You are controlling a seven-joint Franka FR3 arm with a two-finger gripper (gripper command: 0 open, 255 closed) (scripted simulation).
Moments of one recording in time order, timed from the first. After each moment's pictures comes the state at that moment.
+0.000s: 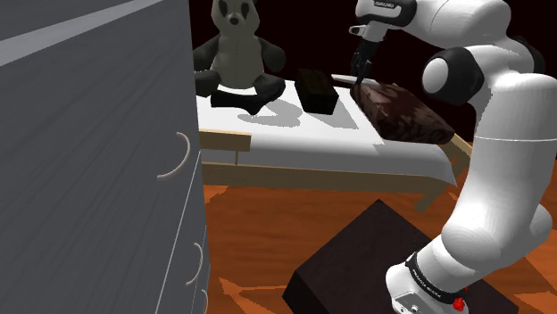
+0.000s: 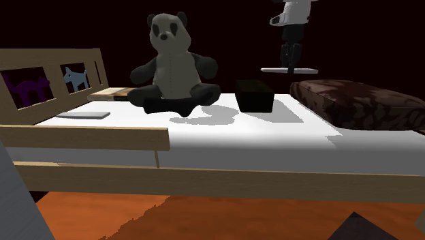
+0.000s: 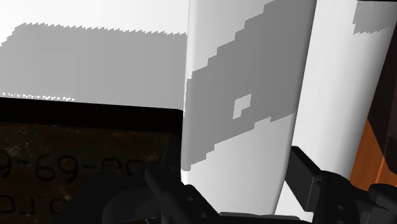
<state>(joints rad) -0.29 0.53 -0.34 -1.12 0.16 1.64 -1.56</state>
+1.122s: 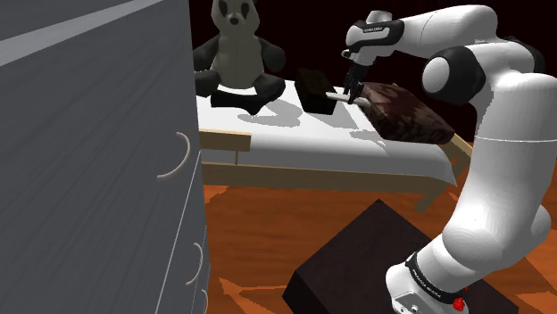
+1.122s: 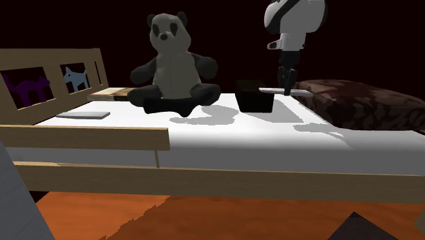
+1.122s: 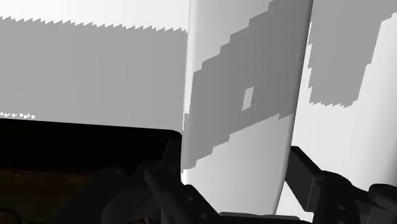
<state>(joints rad) -0.26 0.52 -0.34 -1.37 0.17 1.87 -1.57</state>
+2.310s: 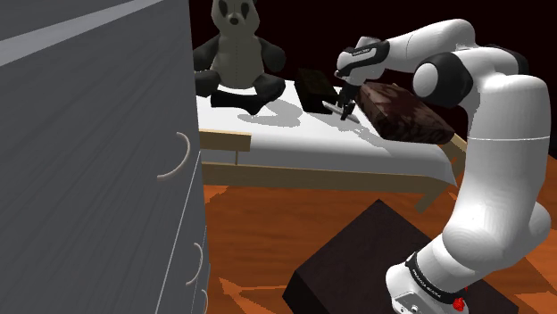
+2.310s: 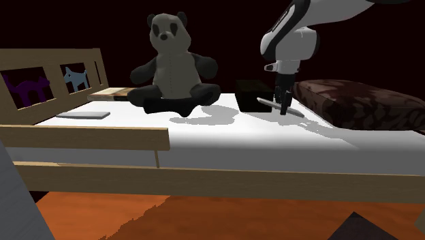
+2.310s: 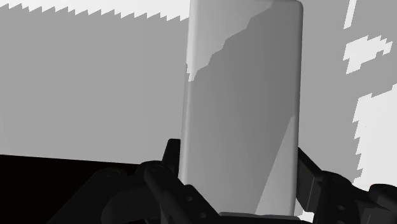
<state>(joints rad) -0.26 0.59 -0.32 -1.49 0.19 2.05 -1.59</state>
